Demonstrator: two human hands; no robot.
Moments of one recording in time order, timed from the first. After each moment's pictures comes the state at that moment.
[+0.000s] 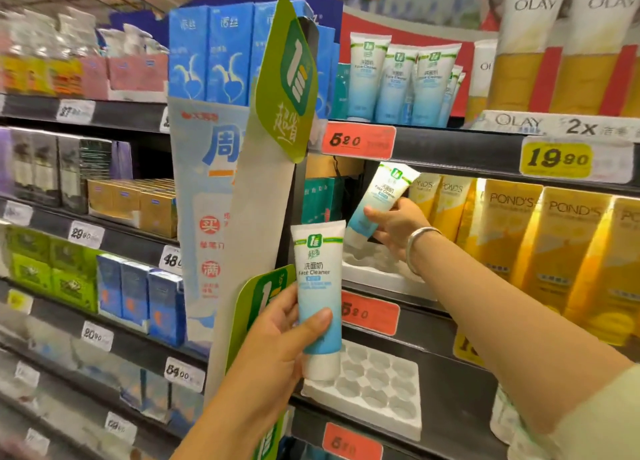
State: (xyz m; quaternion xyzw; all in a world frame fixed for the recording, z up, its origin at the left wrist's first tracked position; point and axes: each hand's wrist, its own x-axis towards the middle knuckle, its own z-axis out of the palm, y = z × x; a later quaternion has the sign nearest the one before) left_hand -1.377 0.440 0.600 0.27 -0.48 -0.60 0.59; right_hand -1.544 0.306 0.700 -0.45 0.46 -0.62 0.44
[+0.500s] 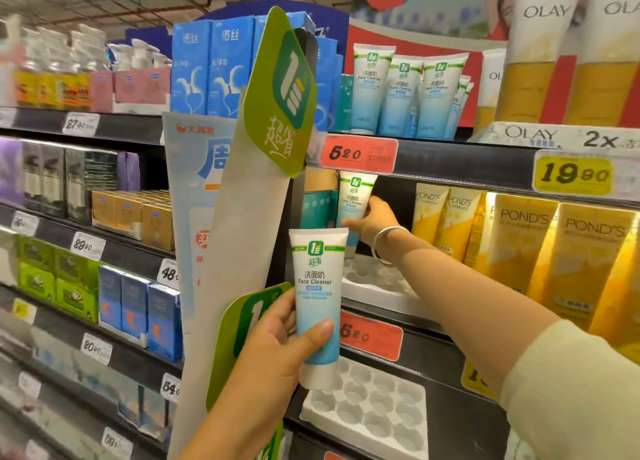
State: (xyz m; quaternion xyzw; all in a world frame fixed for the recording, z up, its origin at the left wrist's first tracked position) left_hand -1.377 0.426 0.602 0.33 -0.49 -0.55 0.59; right_hand -1.518 0.265 0.706 -0.60 0.55 -0.51 0.28
